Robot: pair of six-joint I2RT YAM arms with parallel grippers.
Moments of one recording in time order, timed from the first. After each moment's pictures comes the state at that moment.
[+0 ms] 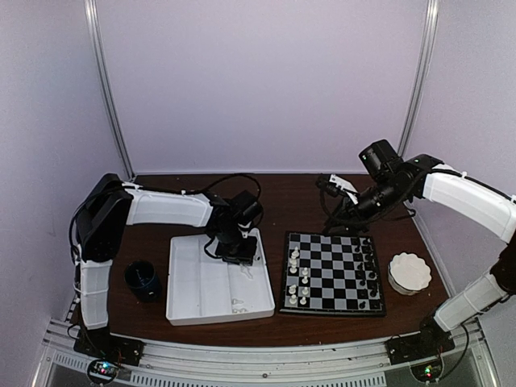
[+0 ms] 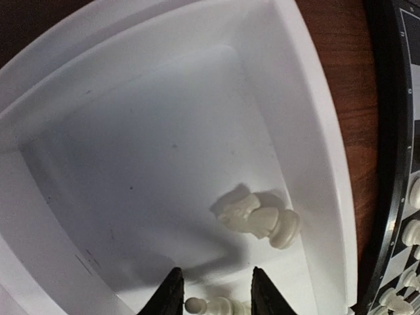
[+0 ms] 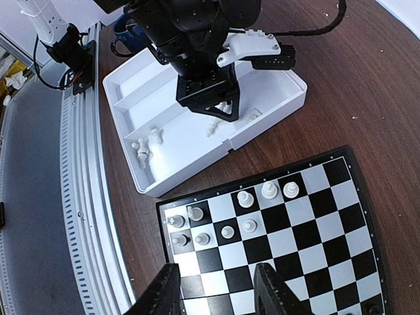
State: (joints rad) left arm -0.88 2.08 1.49 -0.68 0.04 -0.65; right arm 0.51 1.41 1.26 -0.86 -0.63 -0.42
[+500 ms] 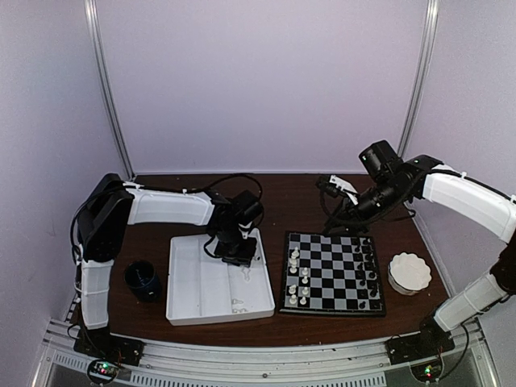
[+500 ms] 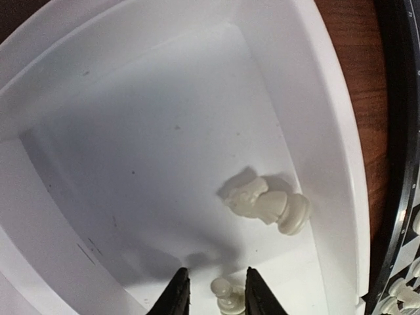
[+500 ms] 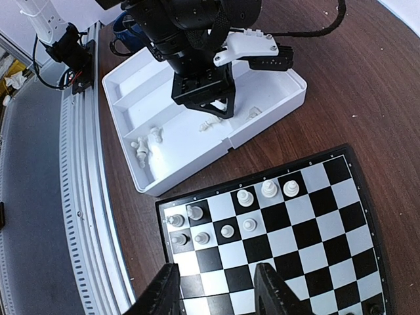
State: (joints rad) left arm -0.88 2.09 1.53 -0.74 0.05 -0.62; right arm 0.51 1.41 1.25 -0.86 -0.63 -0.42
